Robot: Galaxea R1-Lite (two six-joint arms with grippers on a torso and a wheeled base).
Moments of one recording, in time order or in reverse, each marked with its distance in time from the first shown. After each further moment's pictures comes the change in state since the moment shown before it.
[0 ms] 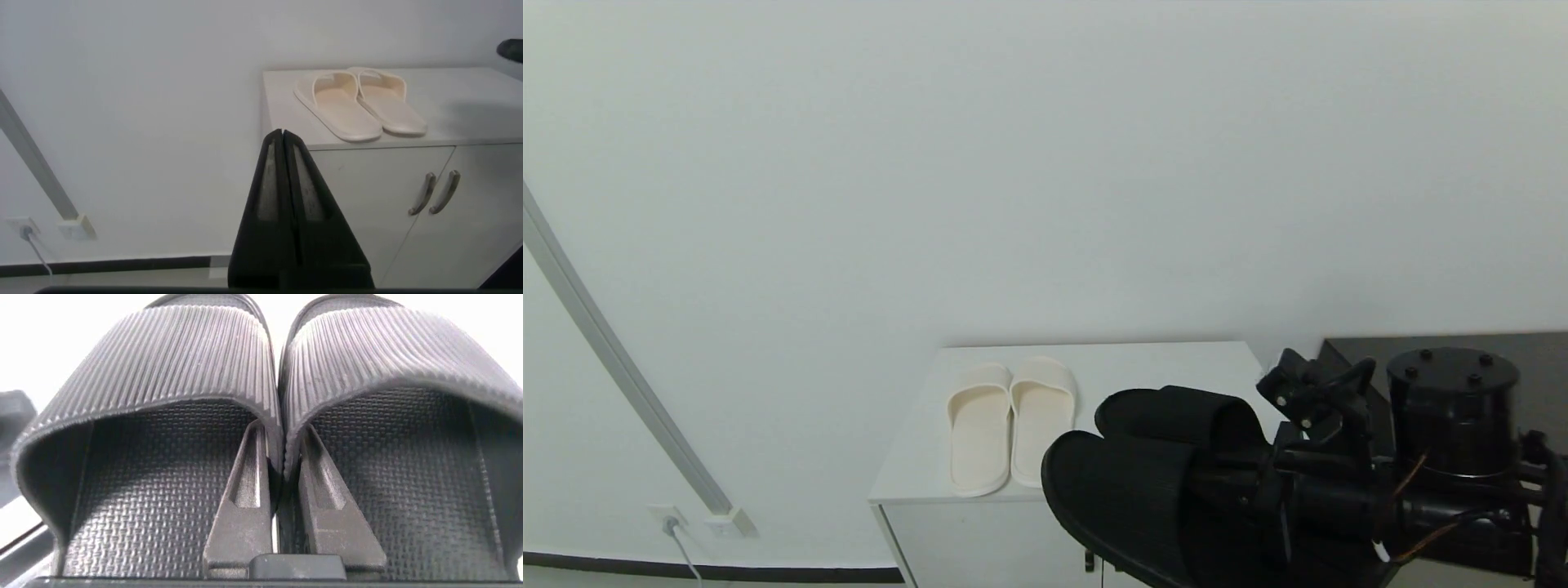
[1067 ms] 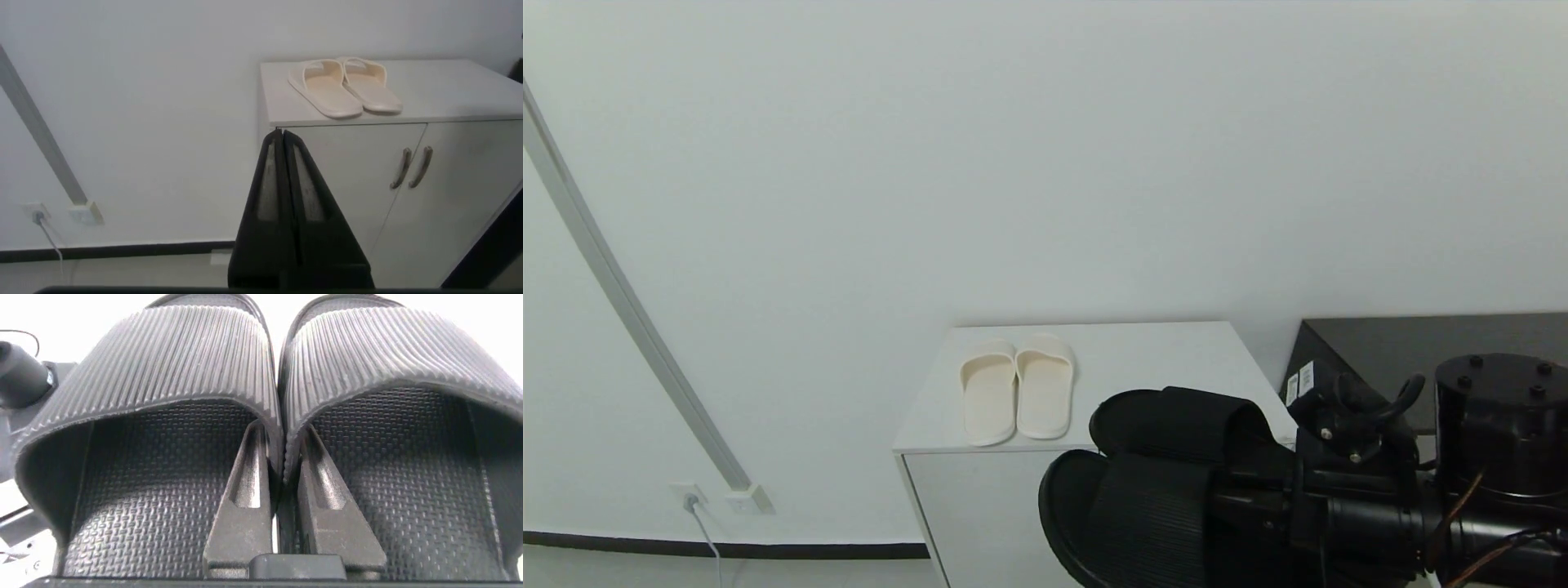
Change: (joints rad) left arm 0.000 0.000 0.000 0.000 0.004 -0.001; right arm 0.011 -0.064 0.043 0.003 0.050 -0.093
